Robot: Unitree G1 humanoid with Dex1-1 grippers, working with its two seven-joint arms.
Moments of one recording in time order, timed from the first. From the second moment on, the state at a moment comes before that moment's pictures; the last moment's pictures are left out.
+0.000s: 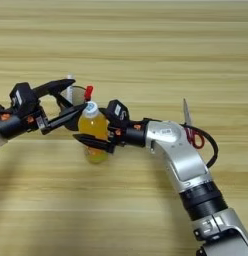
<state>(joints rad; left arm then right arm) -0.22 0.36 -0.13 -0.26 -0.32 0.07 -0.83 -0.34 -0.33 0.26 0.06 0.28 0.17 0.96</state>
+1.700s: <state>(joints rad) -0.35 0.15 0.15 0.50 -0.05 -0.39 -0.05 -0.47 -0.24 -0.03 0.53 0.10 -0.12 0.44</state>
